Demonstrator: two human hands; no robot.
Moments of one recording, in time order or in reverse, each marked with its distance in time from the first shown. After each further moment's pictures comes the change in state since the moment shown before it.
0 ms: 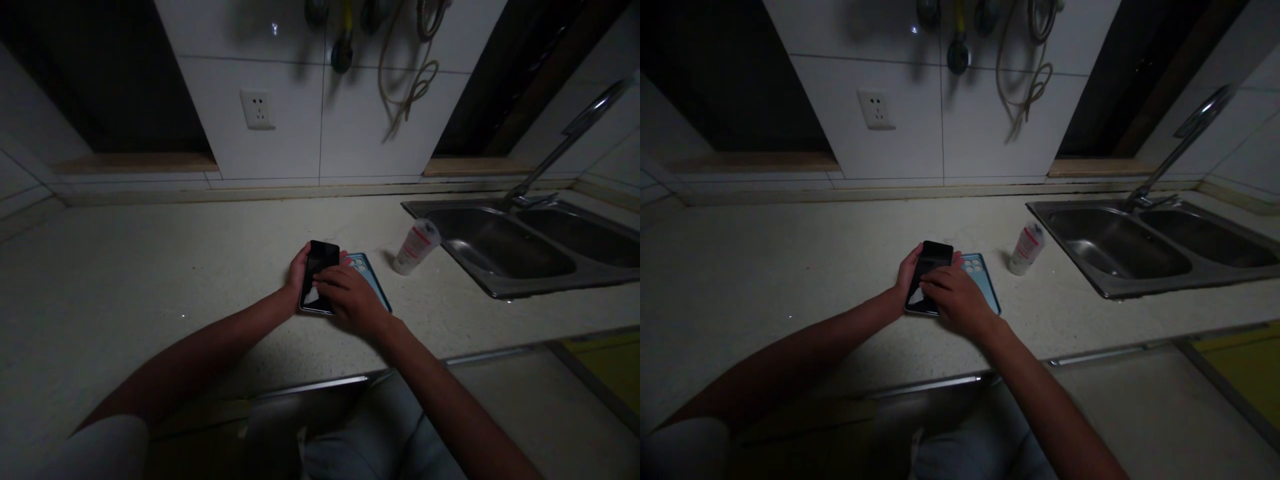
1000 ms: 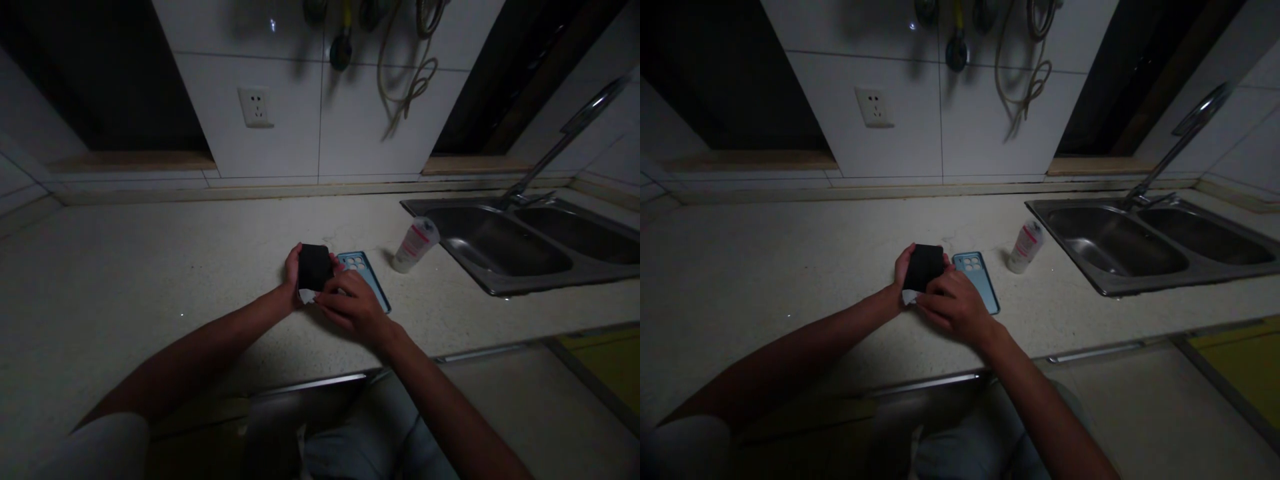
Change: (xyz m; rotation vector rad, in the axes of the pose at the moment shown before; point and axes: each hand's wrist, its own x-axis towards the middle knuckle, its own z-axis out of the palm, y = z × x) left_hand -0.004 0.000 -0.006 0.035 0.002 0.137; right_hand 0.000 -0.016 -0.009 0.044 0.098 -0.013
